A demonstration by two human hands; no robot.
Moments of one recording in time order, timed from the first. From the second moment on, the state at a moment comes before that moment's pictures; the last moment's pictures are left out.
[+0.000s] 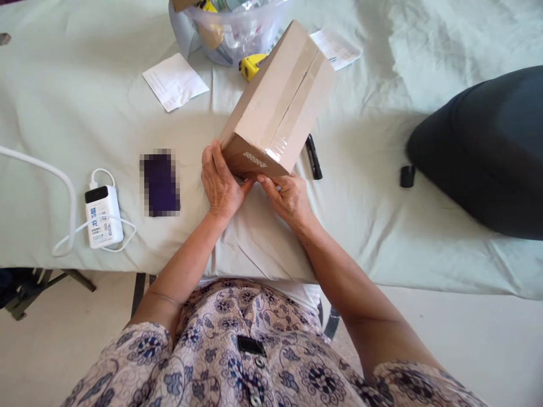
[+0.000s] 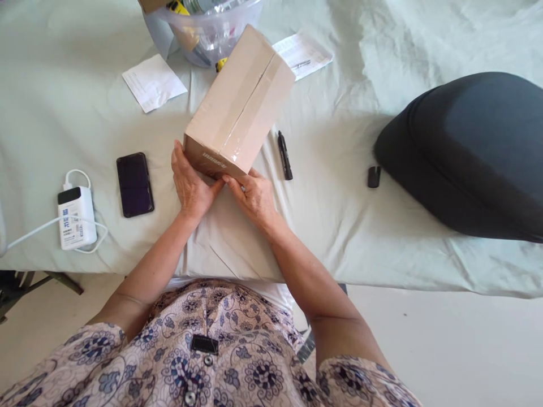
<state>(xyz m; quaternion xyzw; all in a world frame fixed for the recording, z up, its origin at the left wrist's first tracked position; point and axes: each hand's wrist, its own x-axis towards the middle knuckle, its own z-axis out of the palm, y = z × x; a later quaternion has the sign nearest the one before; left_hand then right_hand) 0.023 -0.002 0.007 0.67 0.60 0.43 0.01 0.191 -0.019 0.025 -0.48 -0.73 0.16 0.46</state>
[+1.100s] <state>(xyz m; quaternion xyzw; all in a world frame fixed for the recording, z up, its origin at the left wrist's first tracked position) 0.008 -0.001 0.031 0.72 0.56 0.40 0.06 0.231 -0.010 0.038 -0.42 -0.74 0.10 0.51</state>
